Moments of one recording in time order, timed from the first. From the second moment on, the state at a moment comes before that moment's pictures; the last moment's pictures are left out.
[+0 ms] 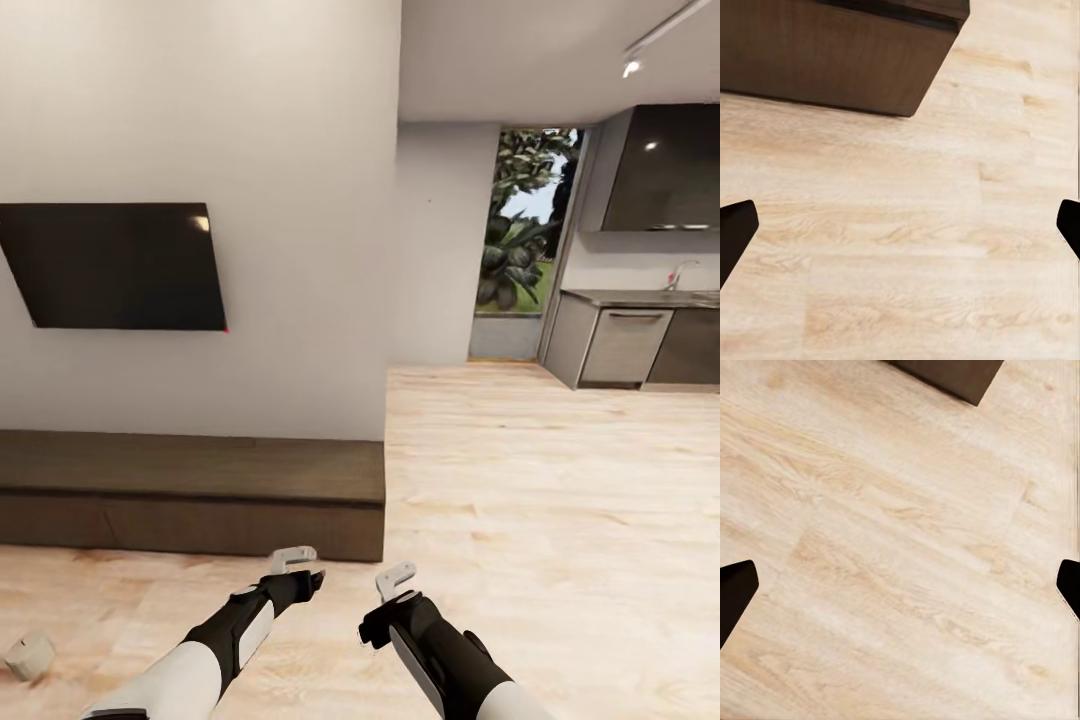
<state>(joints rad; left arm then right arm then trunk) -0.67 -0.13 0.07 -0.26 0.06 0.09 -0.10 -0.53 0.17 0.50 -0.64 -0.12 0.58 -0.11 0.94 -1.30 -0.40</state>
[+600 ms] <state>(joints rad) -0.67 -0.13 0.07 -0.26 0.06 0.09 -0.10 -0.53 0.17 0.50 -0.64 -0.12 0.58 -0.11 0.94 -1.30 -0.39</state>
